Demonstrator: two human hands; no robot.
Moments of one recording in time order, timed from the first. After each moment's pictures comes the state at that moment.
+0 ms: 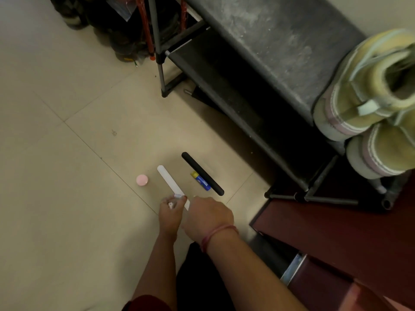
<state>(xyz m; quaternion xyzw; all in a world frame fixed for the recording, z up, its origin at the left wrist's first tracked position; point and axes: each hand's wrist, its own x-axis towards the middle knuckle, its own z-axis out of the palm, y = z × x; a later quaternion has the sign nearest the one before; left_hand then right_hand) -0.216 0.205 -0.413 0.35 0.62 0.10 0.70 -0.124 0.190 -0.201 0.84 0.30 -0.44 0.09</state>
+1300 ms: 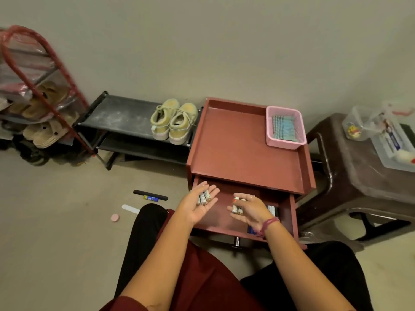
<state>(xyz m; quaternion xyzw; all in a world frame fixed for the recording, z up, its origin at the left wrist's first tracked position) -0.222 -0.059 0.013 0.28 0.35 -0.13 0.88 -0.191 -0.233 -0.003 0.61 -0.22 -0.33 -0.68</state>
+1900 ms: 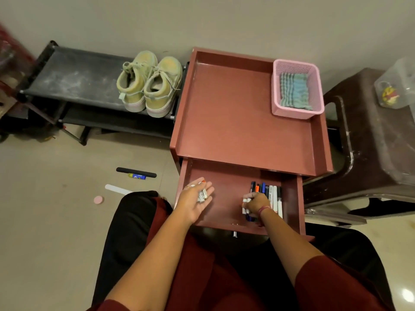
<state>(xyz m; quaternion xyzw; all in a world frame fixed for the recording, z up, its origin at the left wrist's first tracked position) -0.184 -0.073 -0.083 0.35 0.44 -0.19 0.80 -0.144 -0.280 -0.152 0.83 -0.26 -0.35 -0.35</state>
